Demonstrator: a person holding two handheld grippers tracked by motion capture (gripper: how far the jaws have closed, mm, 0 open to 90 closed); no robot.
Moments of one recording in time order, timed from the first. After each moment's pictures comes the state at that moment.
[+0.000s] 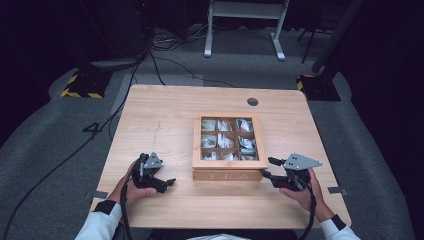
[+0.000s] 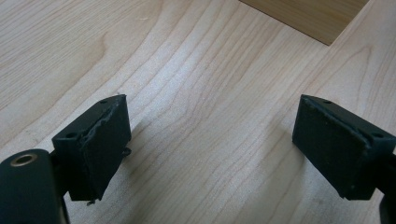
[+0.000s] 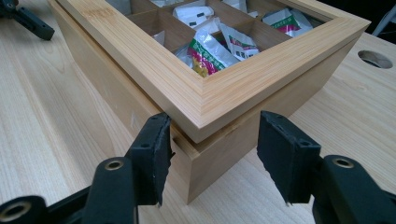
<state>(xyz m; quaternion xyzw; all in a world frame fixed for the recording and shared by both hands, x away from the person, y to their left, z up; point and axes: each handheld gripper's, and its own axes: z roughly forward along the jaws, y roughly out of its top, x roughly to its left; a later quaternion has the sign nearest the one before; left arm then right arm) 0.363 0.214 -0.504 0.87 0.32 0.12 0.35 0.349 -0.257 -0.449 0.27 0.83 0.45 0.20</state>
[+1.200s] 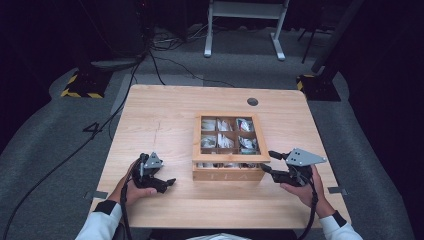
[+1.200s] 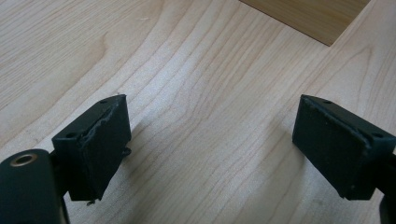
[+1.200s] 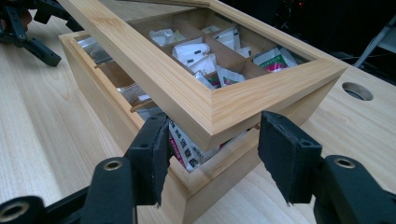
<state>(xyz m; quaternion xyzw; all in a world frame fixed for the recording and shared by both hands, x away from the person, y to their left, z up) 0.363 0.214 -0.504 0.87 0.32 0.12 0.35 0.351 -0.253 -0.425 0.25 0.82 0.47 0.22</state>
